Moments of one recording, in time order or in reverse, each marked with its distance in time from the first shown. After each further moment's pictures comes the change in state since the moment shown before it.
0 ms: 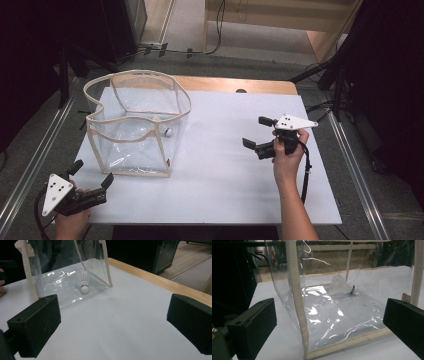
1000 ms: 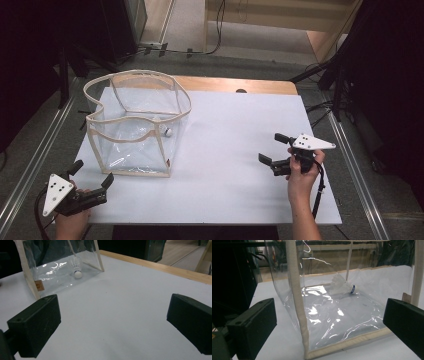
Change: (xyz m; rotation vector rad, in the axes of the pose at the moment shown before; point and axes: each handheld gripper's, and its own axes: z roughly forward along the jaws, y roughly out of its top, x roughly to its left) left arm -0.001 0.000 0.000 0.001 0.003 0.003; right arm -0.001 -0.051 -0.041 0.007 -0.064 0.060
